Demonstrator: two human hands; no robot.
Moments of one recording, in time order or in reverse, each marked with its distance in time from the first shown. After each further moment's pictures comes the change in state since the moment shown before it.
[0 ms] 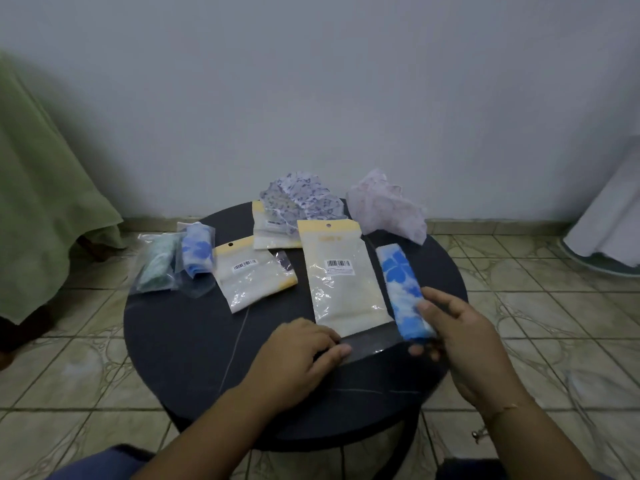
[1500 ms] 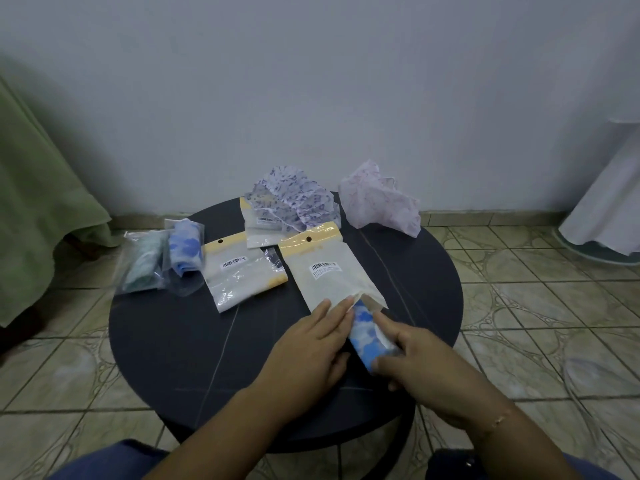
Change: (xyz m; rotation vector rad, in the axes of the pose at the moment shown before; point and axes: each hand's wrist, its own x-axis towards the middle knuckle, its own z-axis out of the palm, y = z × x) left_hand 0.009 0.008 0.030 0.336 0.196 0.195; right_hand -0.022 -0.002 0.015 -0.626 -0.447 0.006
